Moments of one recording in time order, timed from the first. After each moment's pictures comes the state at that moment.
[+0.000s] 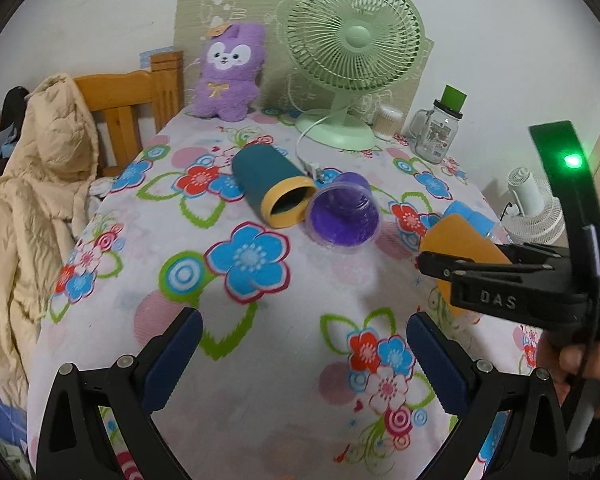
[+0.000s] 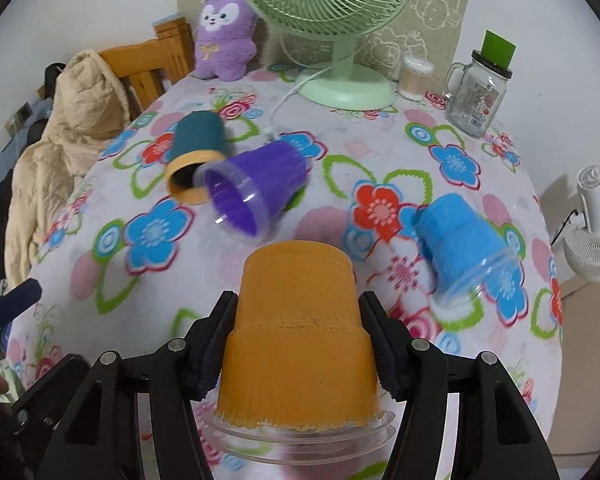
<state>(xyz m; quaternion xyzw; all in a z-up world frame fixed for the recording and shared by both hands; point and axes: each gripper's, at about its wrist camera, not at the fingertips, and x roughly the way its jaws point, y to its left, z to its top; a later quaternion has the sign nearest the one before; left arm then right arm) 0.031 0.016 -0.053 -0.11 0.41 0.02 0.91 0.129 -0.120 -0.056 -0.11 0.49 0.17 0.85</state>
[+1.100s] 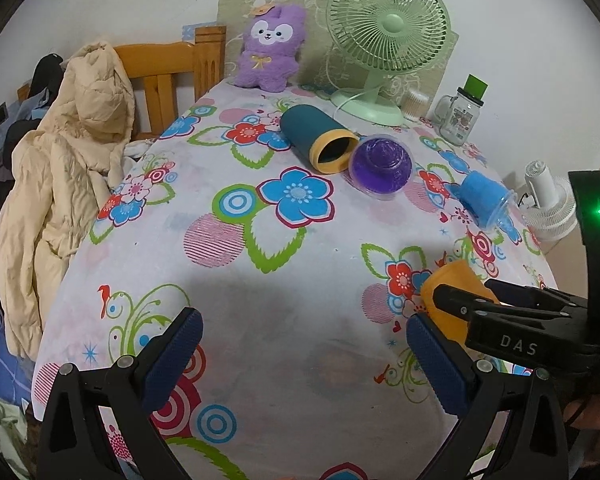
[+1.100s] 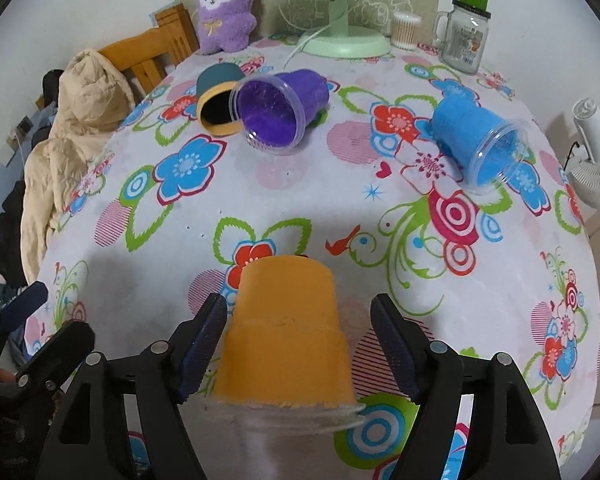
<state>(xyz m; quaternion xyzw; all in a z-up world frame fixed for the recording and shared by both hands) -0.029 0.030 -0.072 -0.12 0.43 0.05 0.89 0.059 -0.124 -0.084 -0.05 0.52 0.16 0.84</state>
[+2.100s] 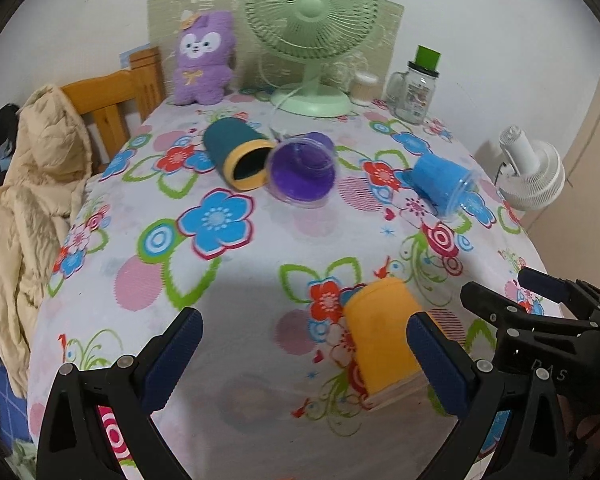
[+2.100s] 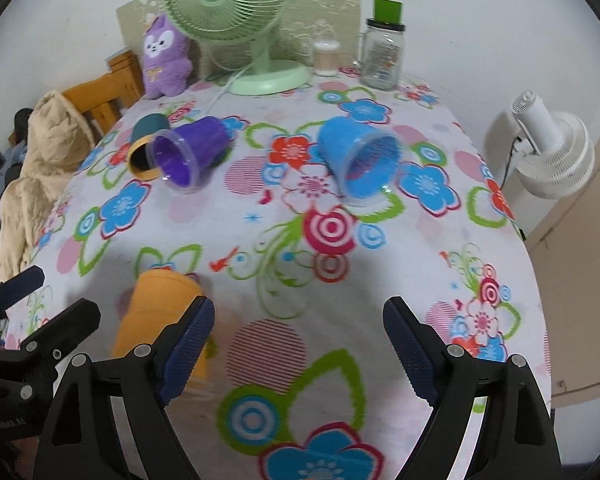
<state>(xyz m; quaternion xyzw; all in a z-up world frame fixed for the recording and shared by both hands) 0.017 -0.039 -0.058 -0.06 0.45 0.01 0.89 0.059 -0.209 -0.060 -0.04 0.48 0.09 0.87</state>
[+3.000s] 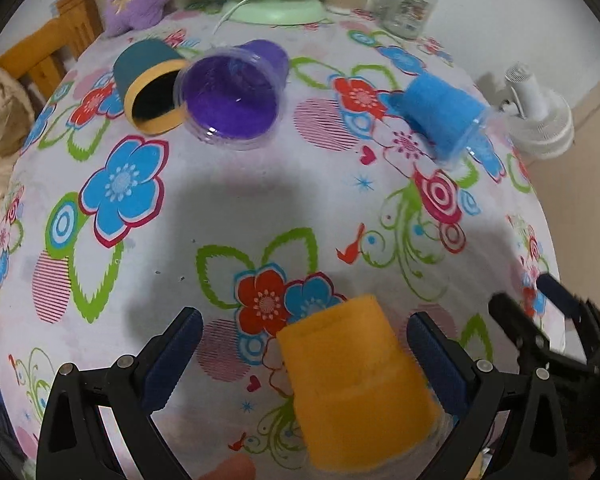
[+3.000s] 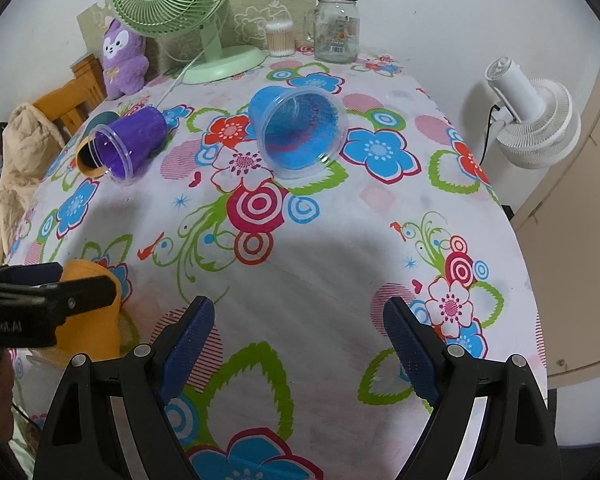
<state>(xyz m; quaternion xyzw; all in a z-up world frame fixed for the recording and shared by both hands) 0.093 -0.071 -0.105 -0.08 0.59 -0.04 0.80 0.069 -0.255 -0.088 -0.02 0.49 0.06 0.87</state>
